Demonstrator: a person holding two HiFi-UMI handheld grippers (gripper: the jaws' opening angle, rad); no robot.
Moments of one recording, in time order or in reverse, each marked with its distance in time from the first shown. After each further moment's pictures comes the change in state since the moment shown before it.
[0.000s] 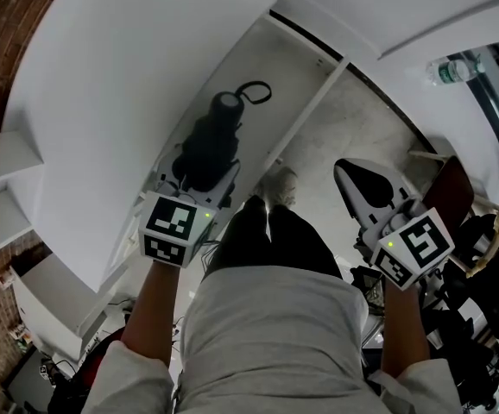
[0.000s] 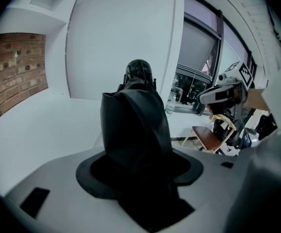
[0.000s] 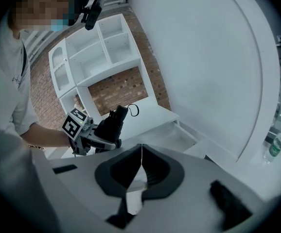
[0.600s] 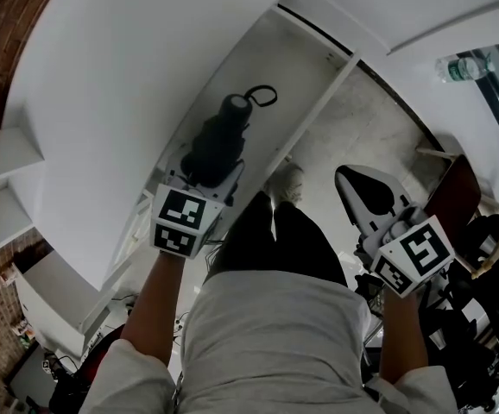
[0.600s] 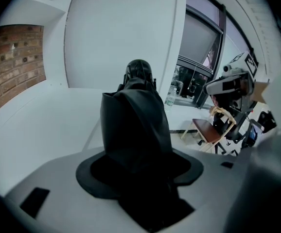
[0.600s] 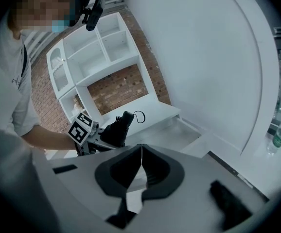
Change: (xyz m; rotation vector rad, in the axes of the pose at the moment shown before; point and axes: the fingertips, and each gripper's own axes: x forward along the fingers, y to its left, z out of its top) left arm 0.023 0.009 -0.039 0.005 0.083 -0.008; right arm 0.014 0.009 -0.020 0.042 0.012 0.013
